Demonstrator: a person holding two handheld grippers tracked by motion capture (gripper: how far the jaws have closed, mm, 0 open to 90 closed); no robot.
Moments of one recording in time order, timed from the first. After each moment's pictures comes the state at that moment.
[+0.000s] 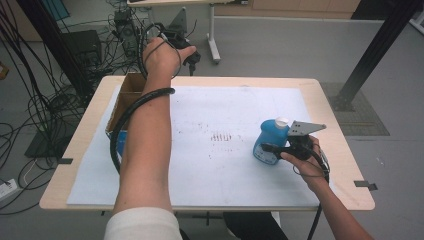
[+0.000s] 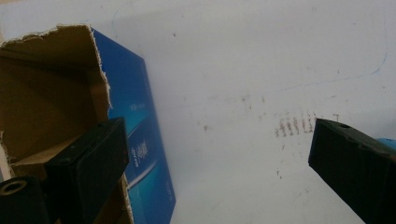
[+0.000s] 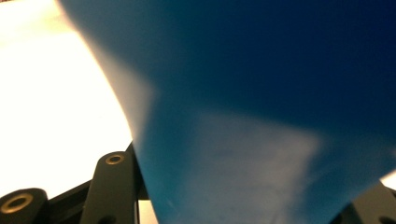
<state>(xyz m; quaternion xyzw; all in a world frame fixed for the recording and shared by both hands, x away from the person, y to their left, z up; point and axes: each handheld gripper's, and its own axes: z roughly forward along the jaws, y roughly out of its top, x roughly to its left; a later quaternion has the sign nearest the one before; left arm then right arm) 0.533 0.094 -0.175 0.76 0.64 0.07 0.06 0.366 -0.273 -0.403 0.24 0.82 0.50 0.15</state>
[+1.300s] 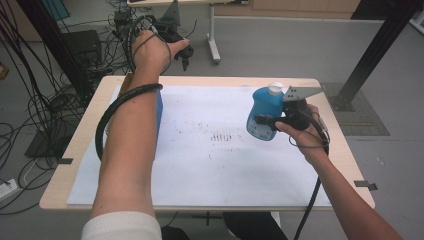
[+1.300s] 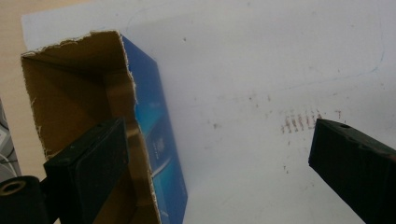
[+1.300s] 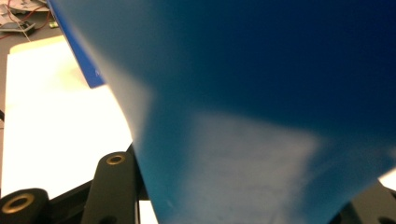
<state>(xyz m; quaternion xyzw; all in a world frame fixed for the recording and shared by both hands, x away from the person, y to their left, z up) 0.525 0.111 -0.154 0.77 0.63 0.07 0.07 0.394 -0.234 -0.293 0.23 0.82 0.50 0.15</state>
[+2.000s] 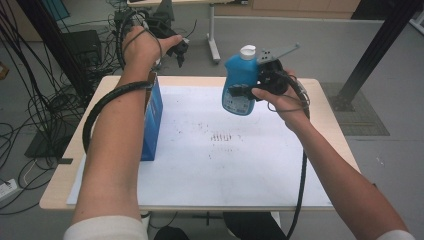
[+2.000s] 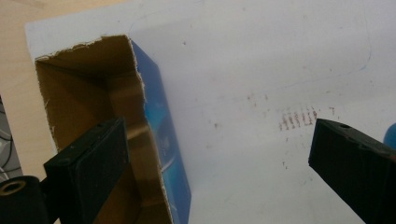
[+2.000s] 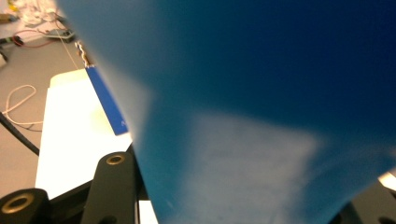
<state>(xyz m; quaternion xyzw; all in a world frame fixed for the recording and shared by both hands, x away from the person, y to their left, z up) 0.520 0.125 -0.140 0.78 0.62 0.07 0.09 0.440 -0.168 -0.228 0.18 0.83 0.51 0.11</state>
